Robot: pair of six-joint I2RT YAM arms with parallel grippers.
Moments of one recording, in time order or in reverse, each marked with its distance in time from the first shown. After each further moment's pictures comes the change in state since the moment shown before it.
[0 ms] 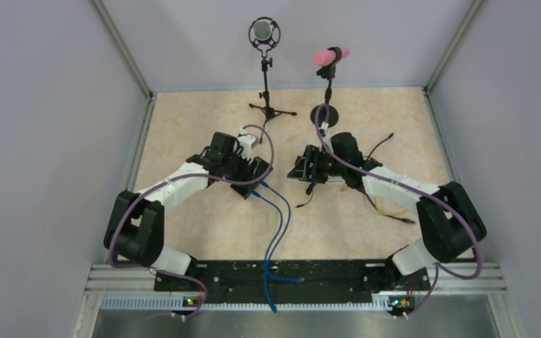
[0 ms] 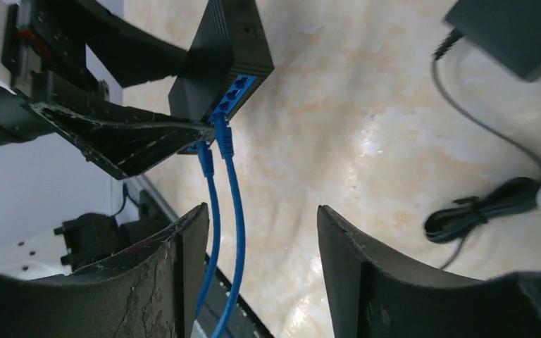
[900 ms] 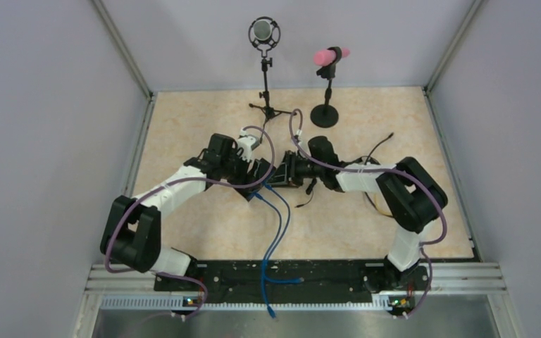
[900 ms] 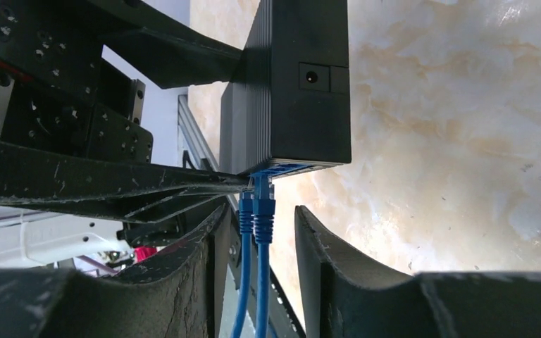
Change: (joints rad) left arm 0.000 -0.052 -0.039 0.032 0.122 0.002; right arm 0.117 0.334 0.068 0.359 -0.236 0.220
